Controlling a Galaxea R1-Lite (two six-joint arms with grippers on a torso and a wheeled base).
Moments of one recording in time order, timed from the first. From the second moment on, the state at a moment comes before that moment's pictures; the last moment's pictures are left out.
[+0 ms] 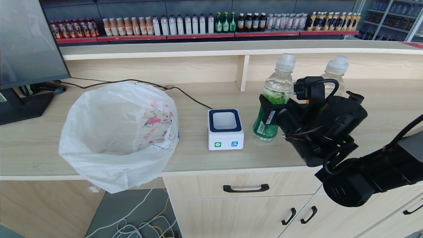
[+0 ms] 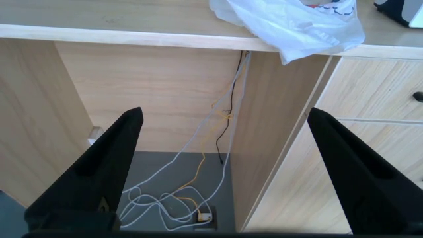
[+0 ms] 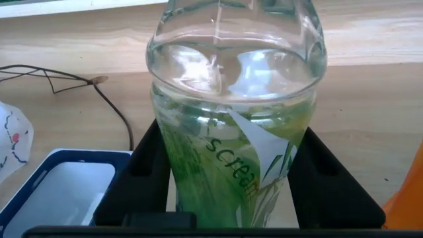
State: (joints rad) left arm 0.00 0.00 0.00 0.00 0.00 0.01; right arm 0.52 1.95 -0.87 -1.37 -0.34 -0.05
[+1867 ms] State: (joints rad) left arm 0.00 0.00 0.00 0.00 0.00 0.01; right arm 0.79 1.61 -0.48 -1.41 -0.22 0.04
